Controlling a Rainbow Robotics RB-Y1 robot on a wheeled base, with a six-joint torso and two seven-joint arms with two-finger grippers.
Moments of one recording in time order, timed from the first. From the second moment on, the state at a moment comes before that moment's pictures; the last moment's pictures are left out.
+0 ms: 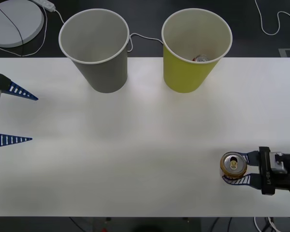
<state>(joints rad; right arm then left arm) 0.01 -0.67 -0.11 -1.28 1.25 -1.49 0.46 -0.20 0.99 0.26 -1.71 -1.56 -1.57 0.04</state>
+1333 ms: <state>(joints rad) 0.12 -0.93 -0.40 -2.19 1.51 -1.46 -0.86 -0.20 0.99 0.26 -1.71 -1.56 -1.57 0.04</state>
